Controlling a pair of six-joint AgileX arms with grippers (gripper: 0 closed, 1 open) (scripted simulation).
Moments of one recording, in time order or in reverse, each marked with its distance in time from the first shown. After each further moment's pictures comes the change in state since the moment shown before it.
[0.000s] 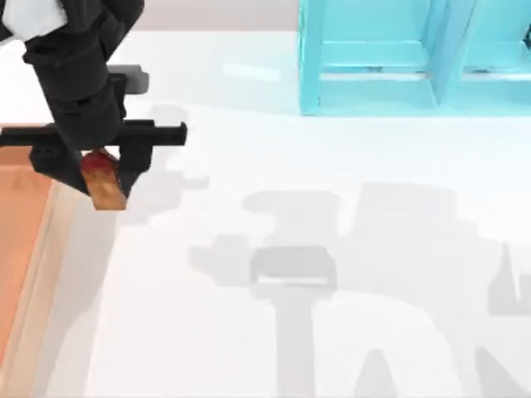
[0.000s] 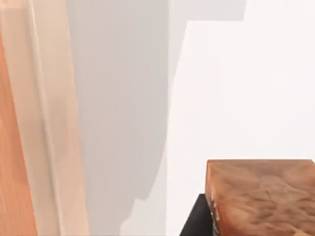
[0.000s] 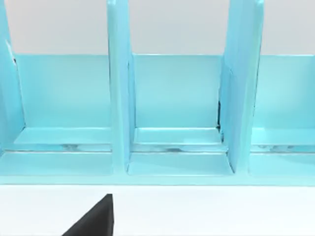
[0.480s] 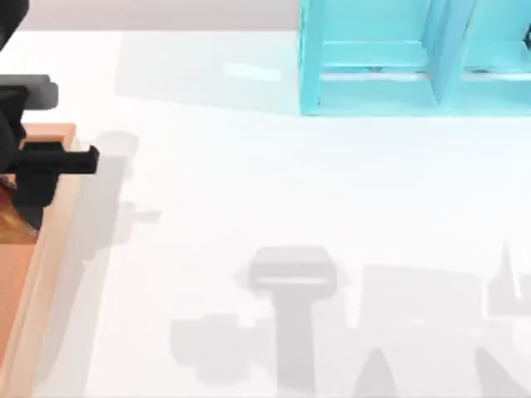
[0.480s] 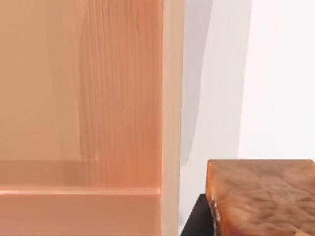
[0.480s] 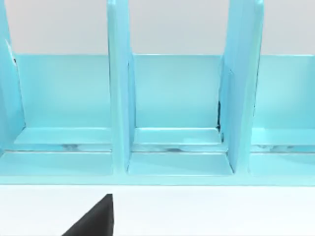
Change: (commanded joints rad) left arm 0.118 -0.380 -0.220 -0.134 -0.014 0.109; right arm 0.000 0.000 0.000 0.000 0.000 0.000
